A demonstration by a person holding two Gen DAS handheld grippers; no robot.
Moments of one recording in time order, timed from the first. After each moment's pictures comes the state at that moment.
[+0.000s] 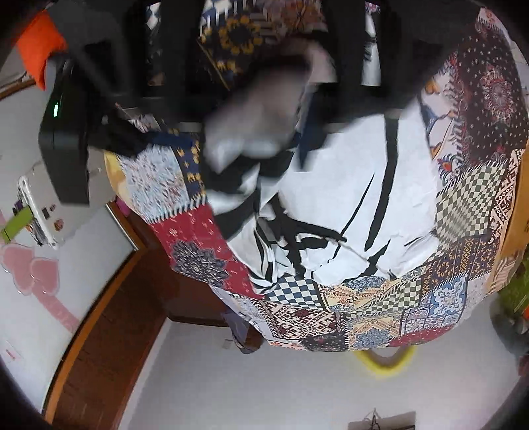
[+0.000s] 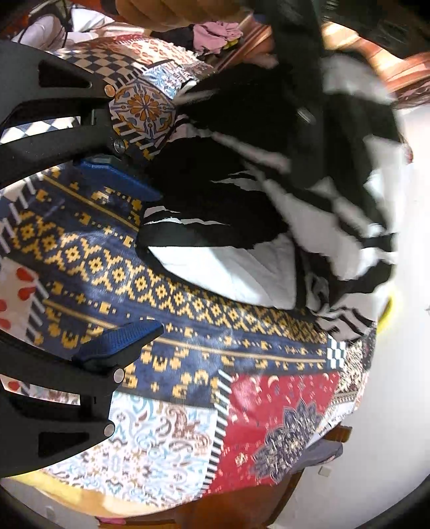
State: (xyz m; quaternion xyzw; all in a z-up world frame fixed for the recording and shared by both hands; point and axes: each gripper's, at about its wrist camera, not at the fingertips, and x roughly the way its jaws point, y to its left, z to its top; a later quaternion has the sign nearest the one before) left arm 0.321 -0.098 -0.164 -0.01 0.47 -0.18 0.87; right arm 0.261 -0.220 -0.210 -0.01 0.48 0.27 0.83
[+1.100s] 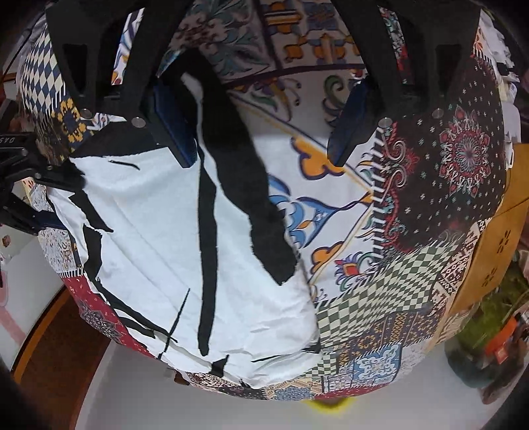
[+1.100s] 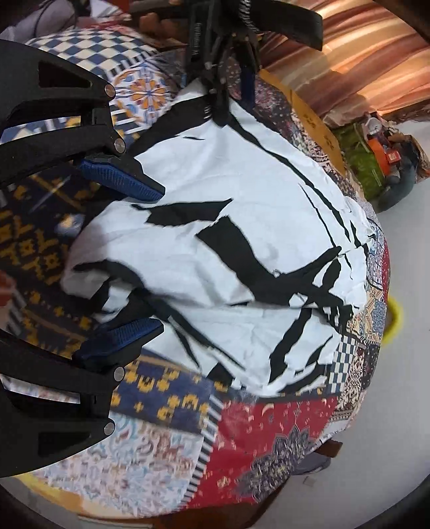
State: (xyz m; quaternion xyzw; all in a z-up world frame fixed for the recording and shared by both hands) left arm 0.292 0.016 -0.253 0.02 0.53 -0.07 0.85; right arm 0.290 -0.195 -0.240 -0.07 0.49 0.28 0.82
